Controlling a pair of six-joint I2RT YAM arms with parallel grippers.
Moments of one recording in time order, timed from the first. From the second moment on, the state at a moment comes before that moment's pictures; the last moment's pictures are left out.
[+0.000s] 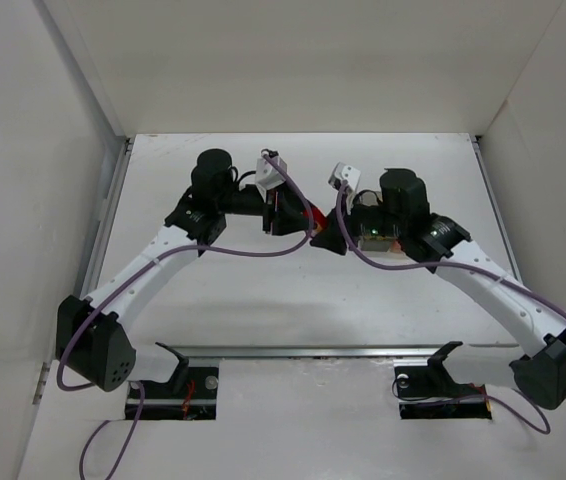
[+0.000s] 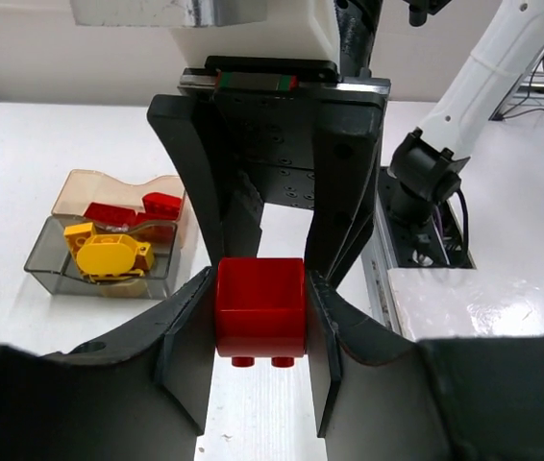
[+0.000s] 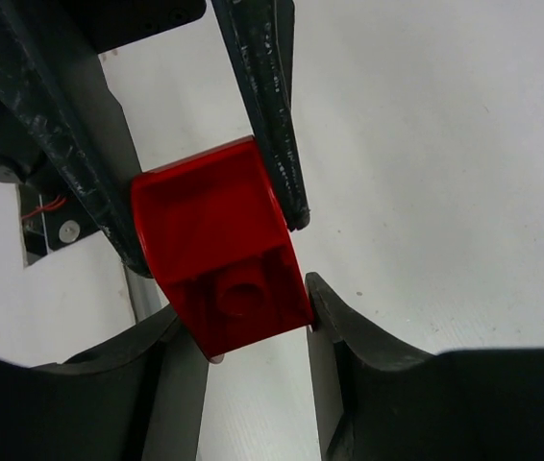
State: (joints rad) left arm -0.52 1.34 1.14 0.11 1.11 0.00; right arm 0.60 1.23 1.13 -0.30 -0.62 -0.06
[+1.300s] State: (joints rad) left arm -0.54 1.14 0.87 -0.01 0.07 0.09; right arm 0.14 1.70 1.33 -0.70 0.27 0.22
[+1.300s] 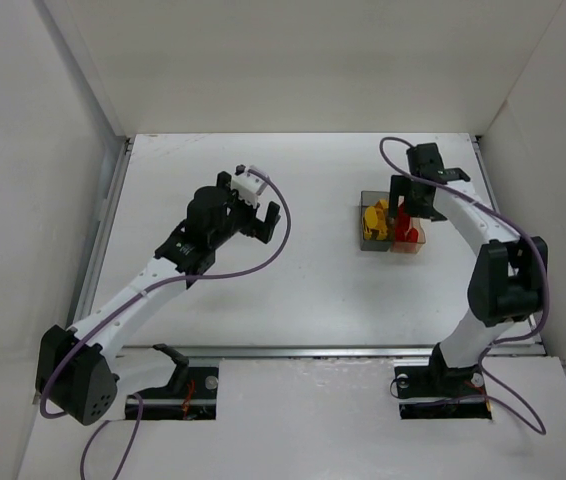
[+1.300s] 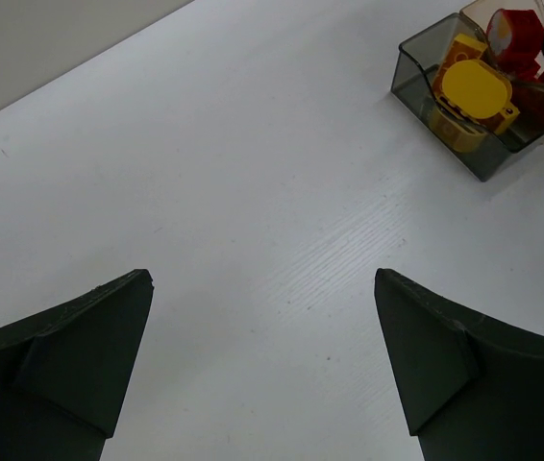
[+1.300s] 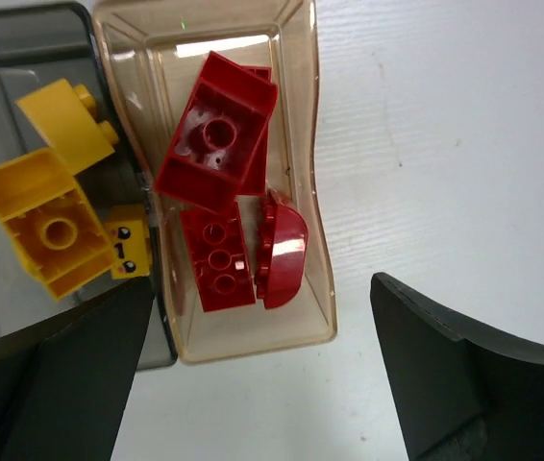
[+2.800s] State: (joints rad) left arm -0.54 0.95 0.68 0.01 -0.13 0.08; right arm -0.32 0.54 1.00 -0.44 0.54 0.38
